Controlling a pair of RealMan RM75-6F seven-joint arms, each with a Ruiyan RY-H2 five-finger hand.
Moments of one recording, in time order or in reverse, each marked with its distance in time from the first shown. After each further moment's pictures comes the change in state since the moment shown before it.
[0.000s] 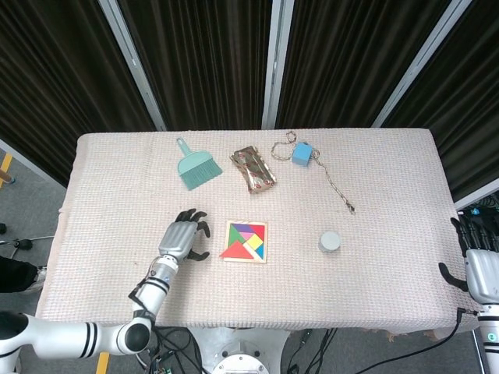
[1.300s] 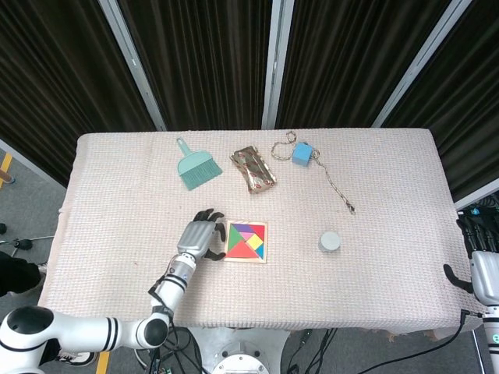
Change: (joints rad) left arm -0.066 -0.111 -0.039 0.103 -0.023 -0.041 0.021; right arm -0.008 -0.005 0.000 0.037 0.007 -0.003 0.040
